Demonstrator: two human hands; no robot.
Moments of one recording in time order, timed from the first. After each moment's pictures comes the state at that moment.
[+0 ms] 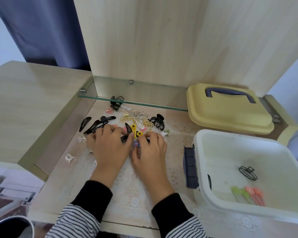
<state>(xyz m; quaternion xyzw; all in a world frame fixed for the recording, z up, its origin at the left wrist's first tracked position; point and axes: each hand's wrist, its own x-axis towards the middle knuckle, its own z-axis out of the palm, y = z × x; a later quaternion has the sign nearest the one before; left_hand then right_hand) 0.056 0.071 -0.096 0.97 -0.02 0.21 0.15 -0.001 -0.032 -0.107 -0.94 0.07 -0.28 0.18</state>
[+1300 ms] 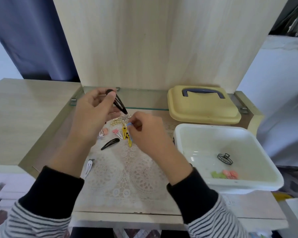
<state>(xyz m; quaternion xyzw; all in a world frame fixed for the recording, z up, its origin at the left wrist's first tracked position) 0.018 0.067 0.060 0.69 -0.06 0.03 0.72 -0.032 -0.056 0.027 -0.91 0.01 -0.17 0.39</state>
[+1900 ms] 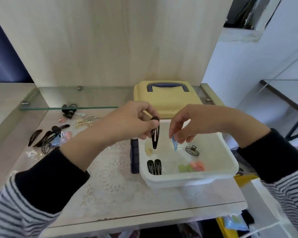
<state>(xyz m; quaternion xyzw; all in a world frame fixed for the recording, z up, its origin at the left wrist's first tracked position) -0.026 -0.048 0.076 0.80 -0.28 -0.26 0.46 -0.095 -0.237 0.091 -0.92 0.05 0.20 0.33</state>
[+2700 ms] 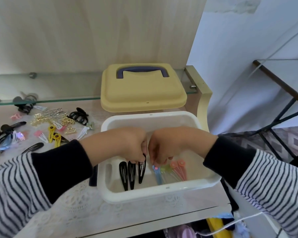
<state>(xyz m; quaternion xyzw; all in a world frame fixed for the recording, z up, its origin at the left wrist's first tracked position) -0.018 -0.139 0.006 0.84 -0.38 -0.39 0.04 -0.074 -0.261 -0.004 -0.90 0.03 0.37 0.24</state>
